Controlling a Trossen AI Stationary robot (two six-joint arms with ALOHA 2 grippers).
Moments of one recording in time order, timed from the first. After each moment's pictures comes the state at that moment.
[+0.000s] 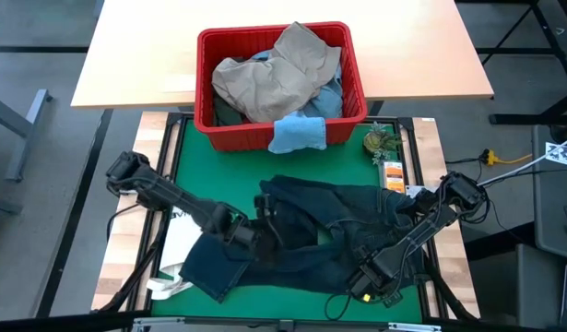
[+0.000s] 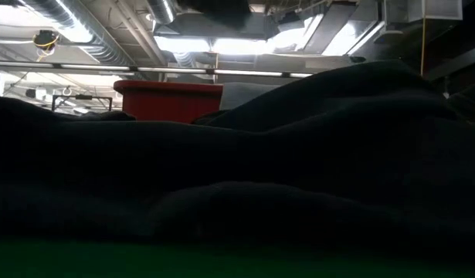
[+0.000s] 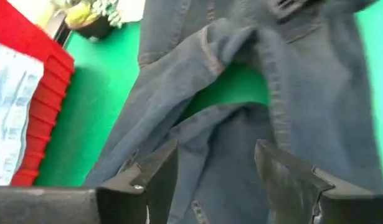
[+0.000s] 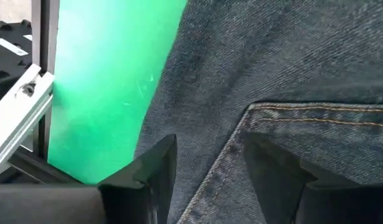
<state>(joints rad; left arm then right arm) -0.41 1.74 1.42 -0.57 -0.57 -0.28 0.77 1.80 1.13 -0.92 -0.34 0.26</state>
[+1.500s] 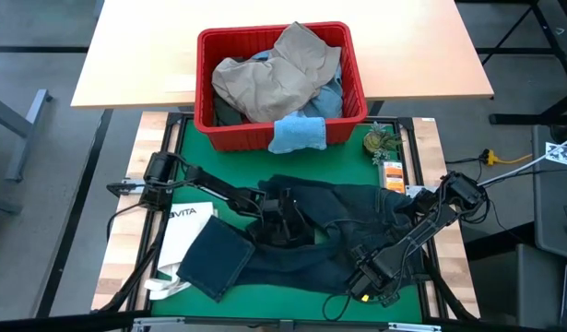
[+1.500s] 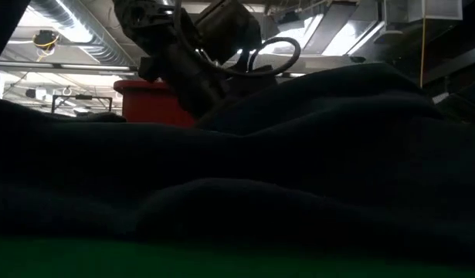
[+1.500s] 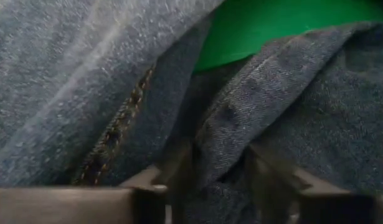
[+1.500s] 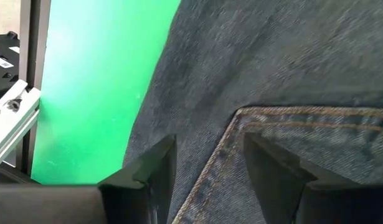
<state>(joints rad) -0.12 2.01 1.12 0.02 -0.13 -0.01 0.77 1.79 1.13 -0.89 -0.28 0.26</state>
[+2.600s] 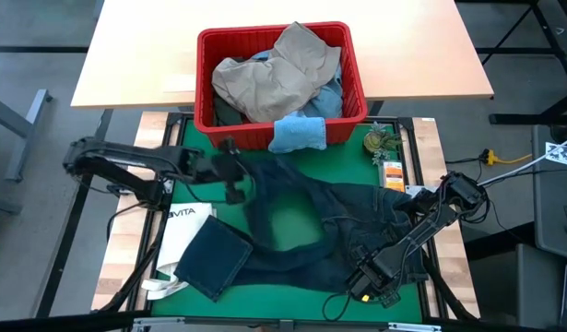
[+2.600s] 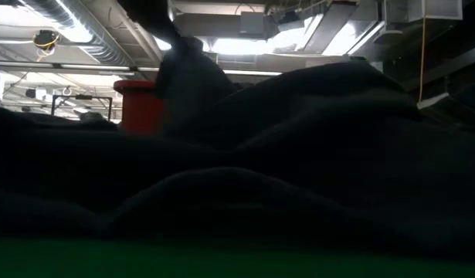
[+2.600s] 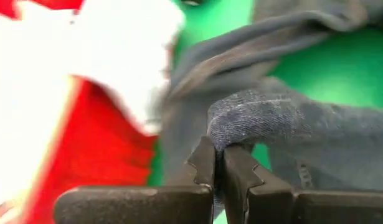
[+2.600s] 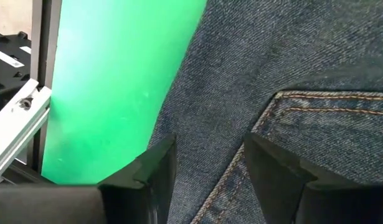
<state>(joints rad) -0.06 1.22 1.11 -0.69 -0.49 0.01 0.77 1.79 1.13 -0.89 -0.31 0.26</state>
